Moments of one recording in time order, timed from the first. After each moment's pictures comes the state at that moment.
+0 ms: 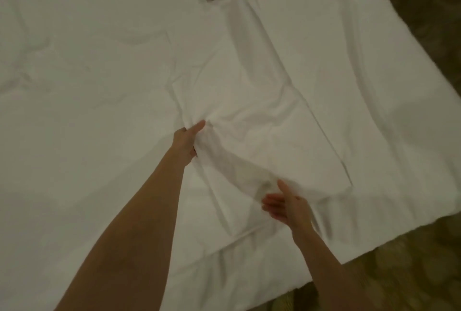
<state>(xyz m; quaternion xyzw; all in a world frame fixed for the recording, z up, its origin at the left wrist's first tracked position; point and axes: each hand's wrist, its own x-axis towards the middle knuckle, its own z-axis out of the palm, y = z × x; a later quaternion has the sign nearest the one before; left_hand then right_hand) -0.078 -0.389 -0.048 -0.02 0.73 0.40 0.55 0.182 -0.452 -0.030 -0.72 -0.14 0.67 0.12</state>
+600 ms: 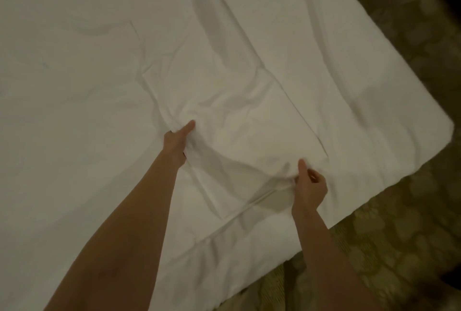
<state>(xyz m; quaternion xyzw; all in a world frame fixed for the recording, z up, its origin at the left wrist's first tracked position) -0.049 -0.406 -0.065 -0.04 0.72 0.42 0.56 0.214 -0.463 -0.040 -0.84 -0.10 0.40 0.35</state>
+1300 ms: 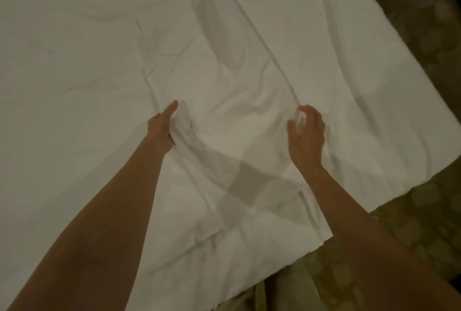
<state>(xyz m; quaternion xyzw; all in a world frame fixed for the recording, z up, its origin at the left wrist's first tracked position) -0.107 -0.397 -0.073 -0.08 0.66 0.48 0.57 0.196 -0.372 -0.040 -0.72 -0.61 0.27 0.21</state>
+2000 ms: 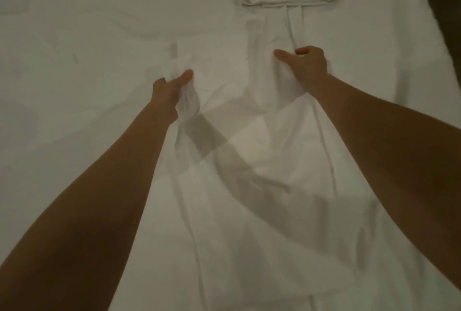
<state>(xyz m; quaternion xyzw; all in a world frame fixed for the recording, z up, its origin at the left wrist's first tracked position) -0.192 -0.247 -0.066 -0.02 0.71 0.52 0.48 0.024 -0.070 -0.056 -0.67 -0.58 0.45 0.09</state>
